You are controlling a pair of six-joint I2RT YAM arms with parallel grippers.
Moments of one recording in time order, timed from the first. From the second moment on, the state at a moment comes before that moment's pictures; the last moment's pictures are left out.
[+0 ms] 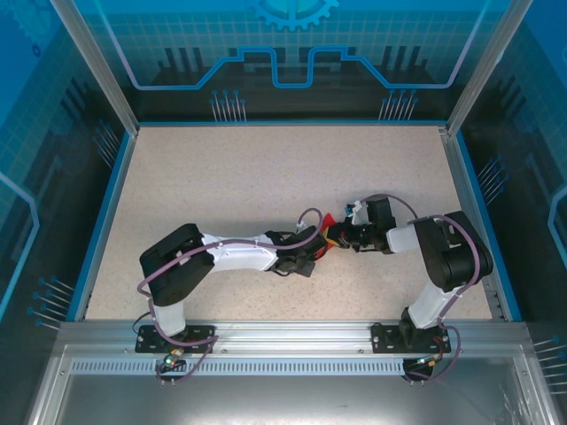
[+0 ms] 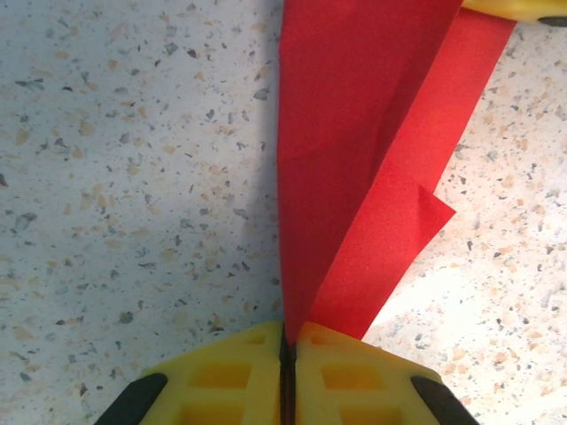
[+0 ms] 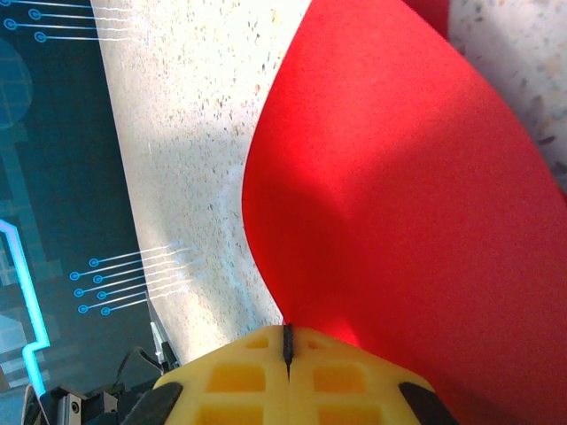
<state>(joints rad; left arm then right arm) -1.00 1.83 1.06 -0.40 -0.18 -0.61 0.23 1.71 0.56 0.30 -0.82 0.81</state>
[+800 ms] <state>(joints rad) -1.02 1.85 1.09 -0.46 -0.30 -0.45 0.23 1.64 0.51 0.17 -0.79 0.73</state>
